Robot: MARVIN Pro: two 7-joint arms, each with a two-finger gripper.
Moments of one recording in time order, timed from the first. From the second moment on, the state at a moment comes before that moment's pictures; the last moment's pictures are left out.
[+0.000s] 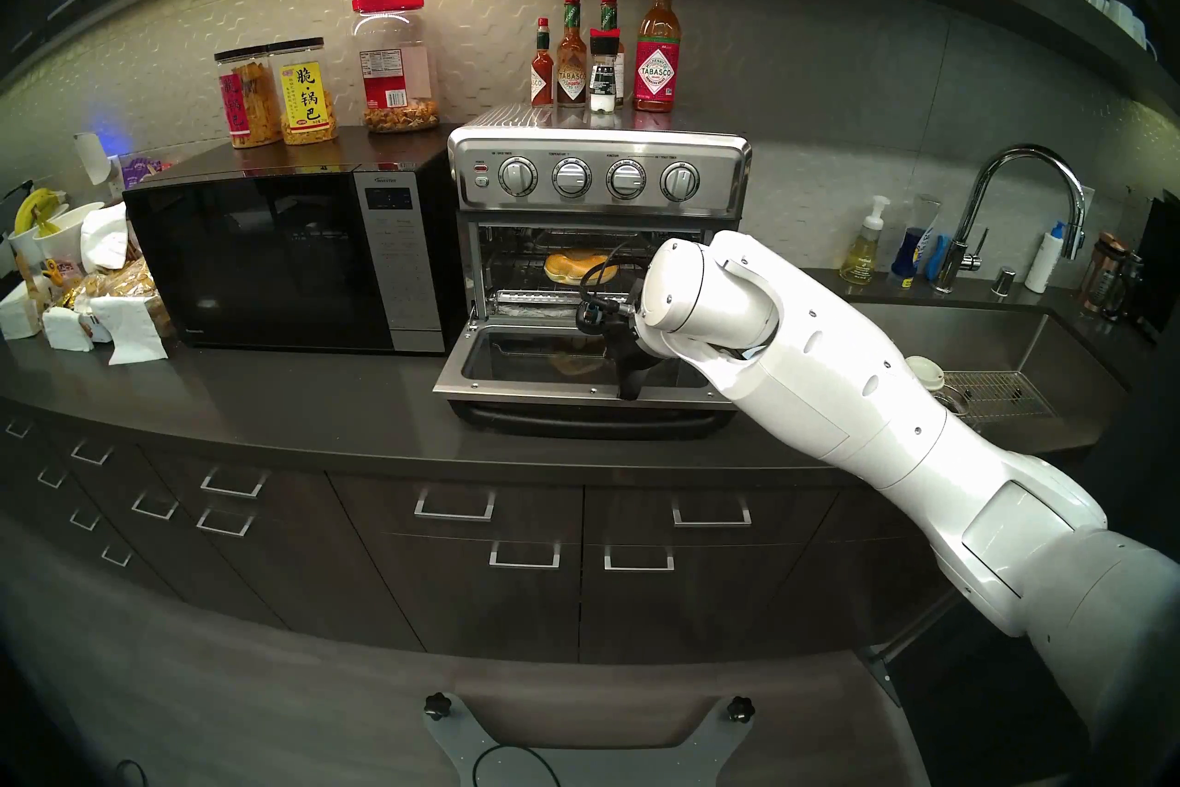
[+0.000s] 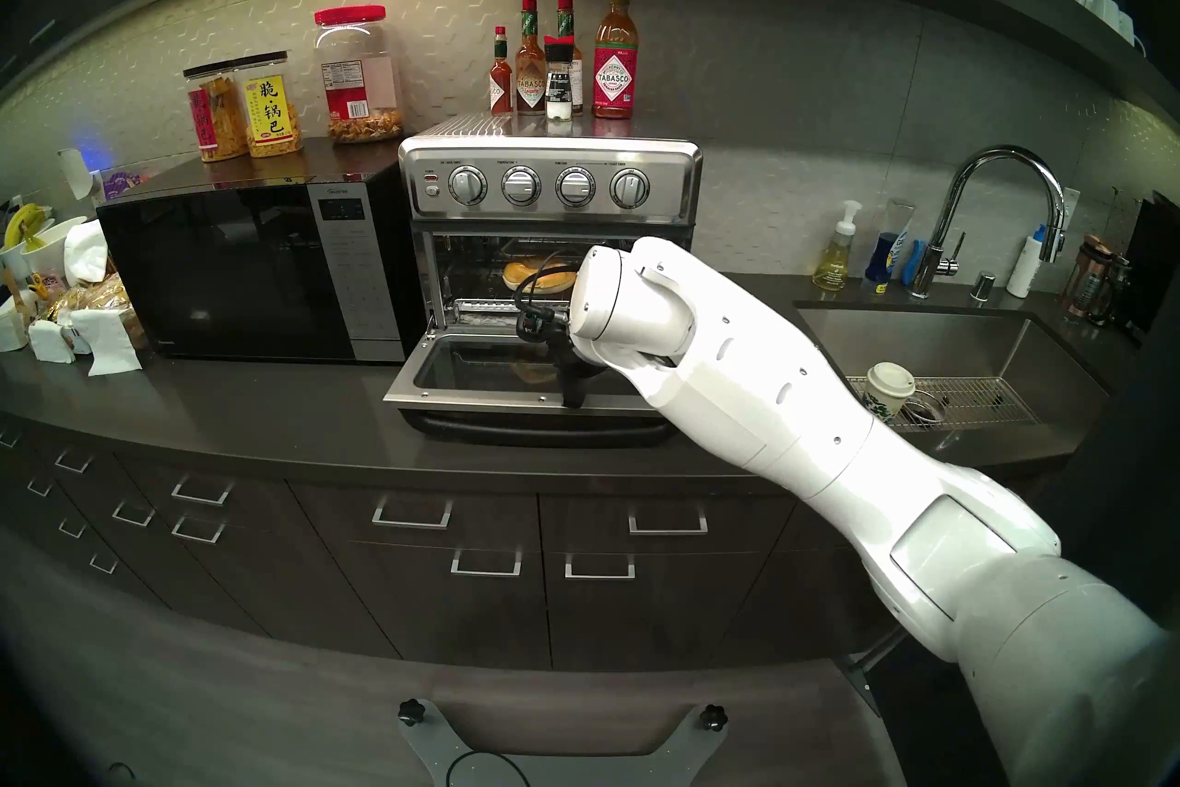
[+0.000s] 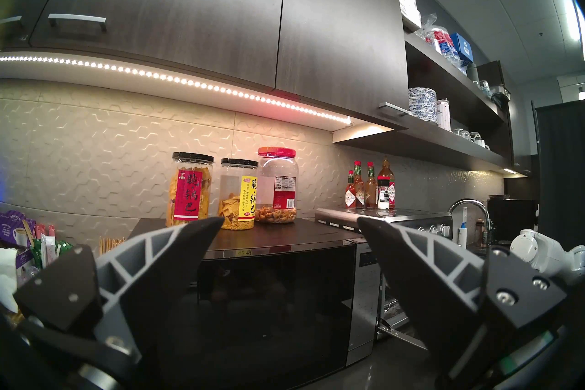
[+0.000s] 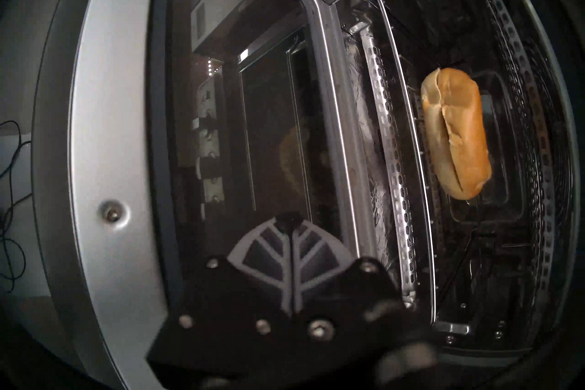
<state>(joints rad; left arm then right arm) 0.98 -0.21 -1.51 -0.51 -1.33 0.13 -1.48 -0.69 -1.11 0.68 -1.69 -0.51 0.85 0.98</state>
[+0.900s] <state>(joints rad) 0.98 -0.21 -1.51 -0.51 -1.33 0.13 -1.48 -0.90 -0.90 0.77 -2.07 -0.42 0.82 0.95</state>
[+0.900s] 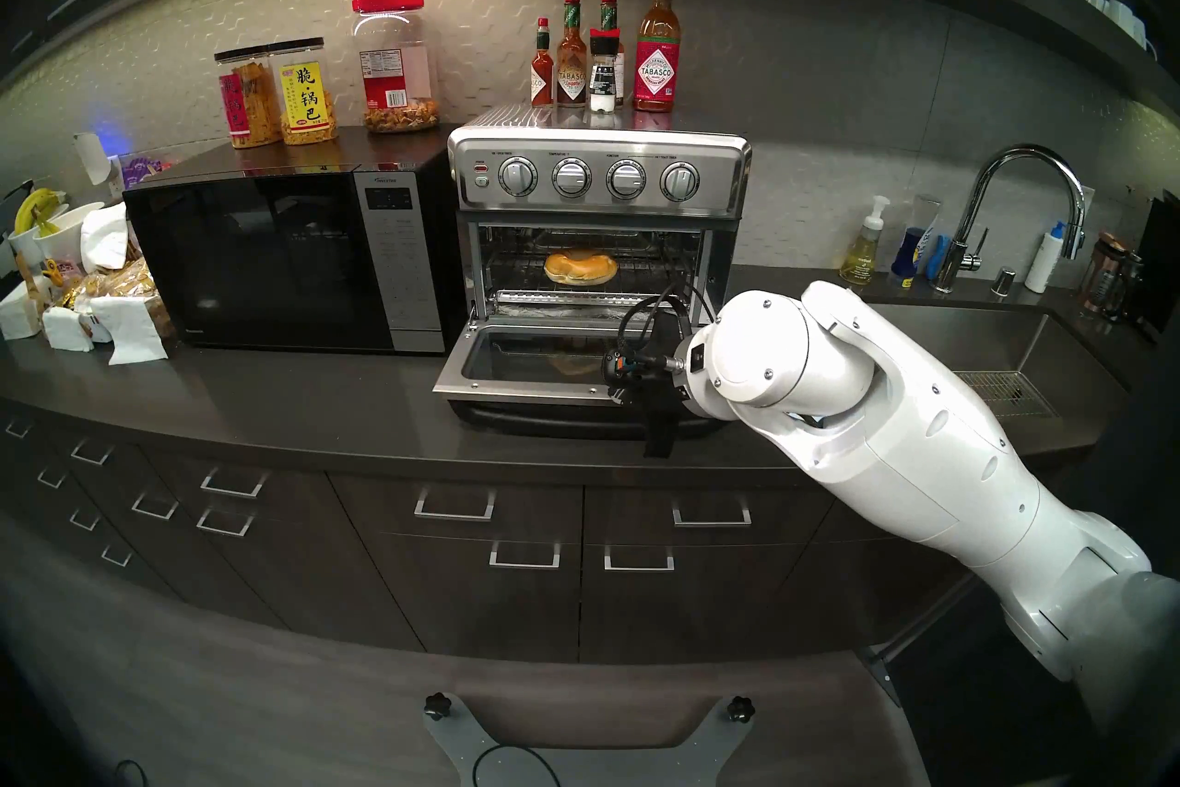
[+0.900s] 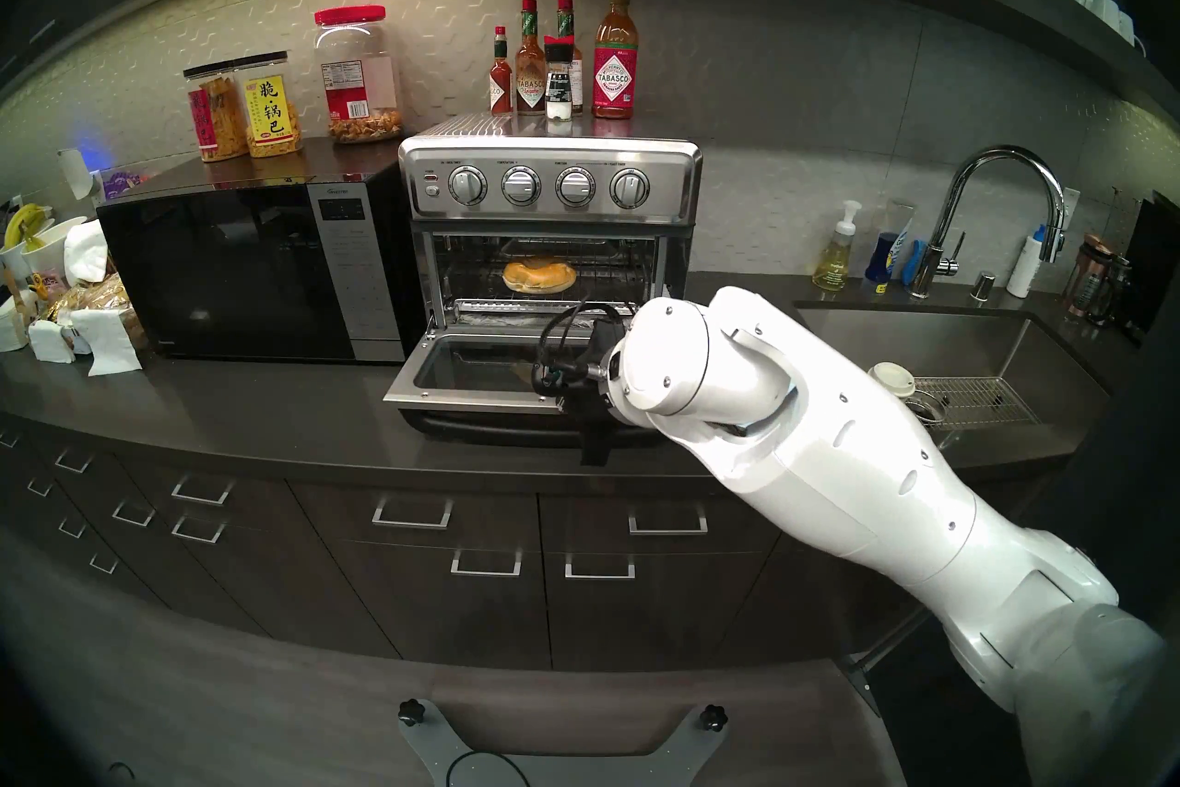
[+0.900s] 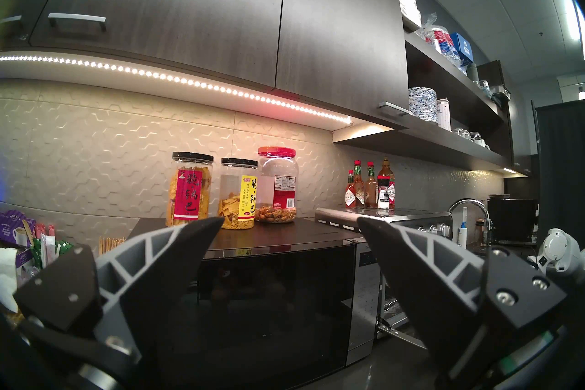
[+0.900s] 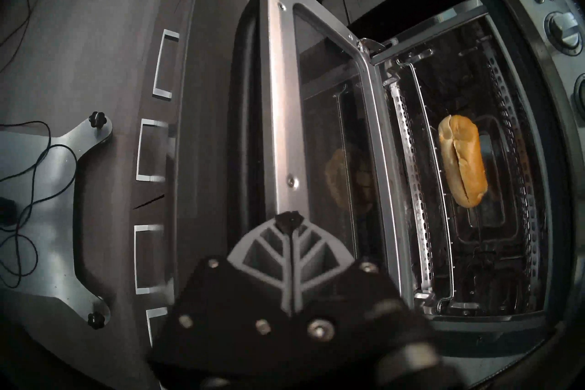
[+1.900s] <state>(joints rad) 0.97 -0.21 -1.51 -0.51 -1.33 0.13 -1.48 -1.26 -0.88 0.75 -2.24 -0.59 0.80 0.53</state>
